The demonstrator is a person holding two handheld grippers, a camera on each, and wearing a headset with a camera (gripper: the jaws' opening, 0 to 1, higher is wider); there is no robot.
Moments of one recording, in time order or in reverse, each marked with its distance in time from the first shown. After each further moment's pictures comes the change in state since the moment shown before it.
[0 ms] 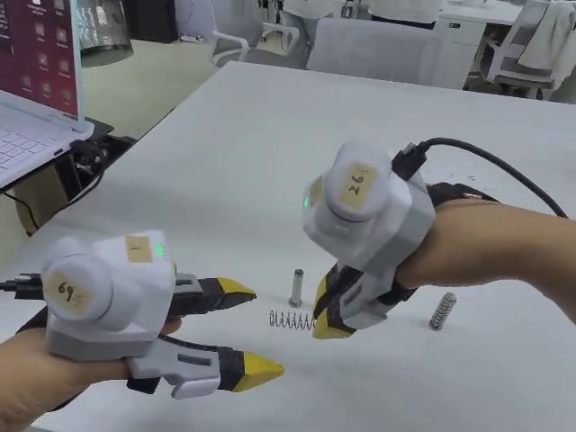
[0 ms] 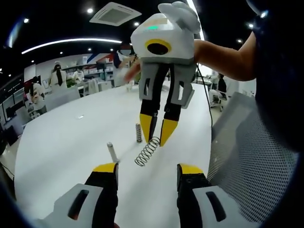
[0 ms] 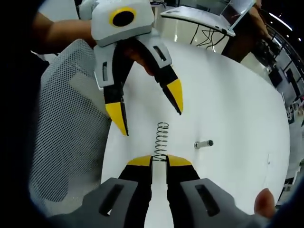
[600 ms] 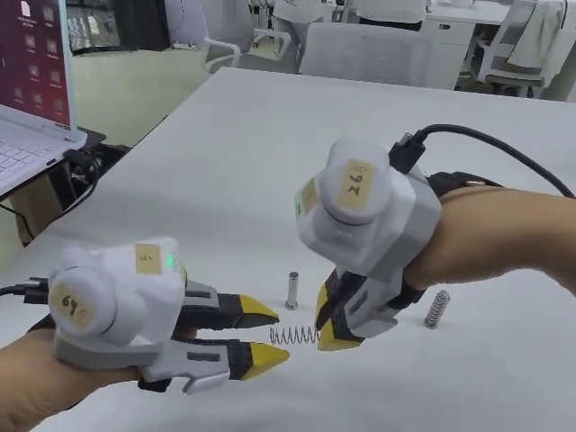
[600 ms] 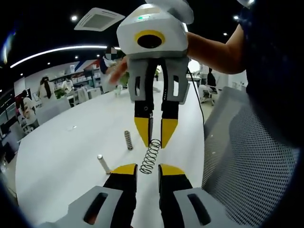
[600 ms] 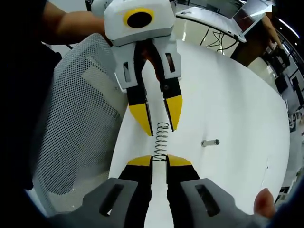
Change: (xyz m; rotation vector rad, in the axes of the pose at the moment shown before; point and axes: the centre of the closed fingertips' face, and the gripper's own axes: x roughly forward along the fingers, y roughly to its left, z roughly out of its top) left arm 0.008 -0.018 0.011 0.107 -0.018 -0.075; right arm -0.011 0.017 -0.004 -0.063 0.039 0.039
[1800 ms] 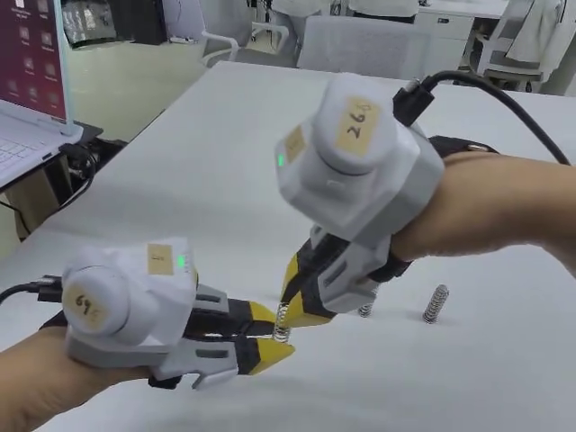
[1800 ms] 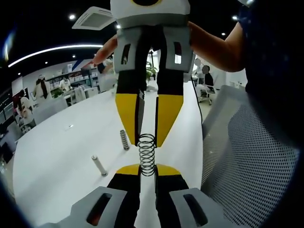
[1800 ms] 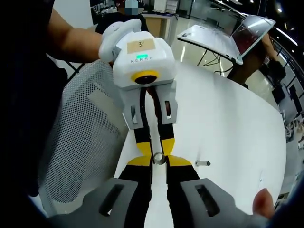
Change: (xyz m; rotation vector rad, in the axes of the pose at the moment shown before) left arm 0.008 -0.003 -0.002 -0.006 0.006 -0.021; right arm -0.022 0.001 0.048 -0.035 -0.130 -0.025
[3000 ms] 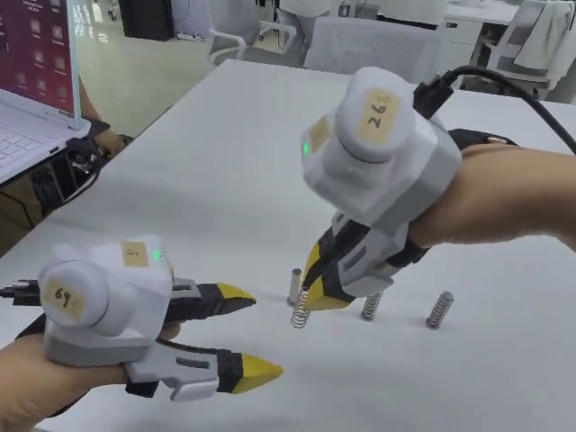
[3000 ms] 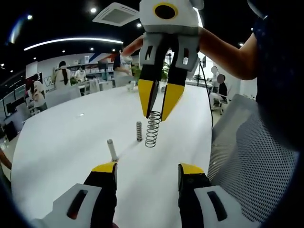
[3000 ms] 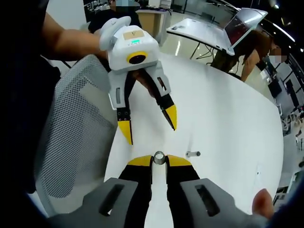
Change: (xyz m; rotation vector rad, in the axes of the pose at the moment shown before) left arm -0.019 0.021 -0.019 -0.147 -0.006 0.109; right arm -0.007 -0.025 -0.019 0.035 0.052 -0.040
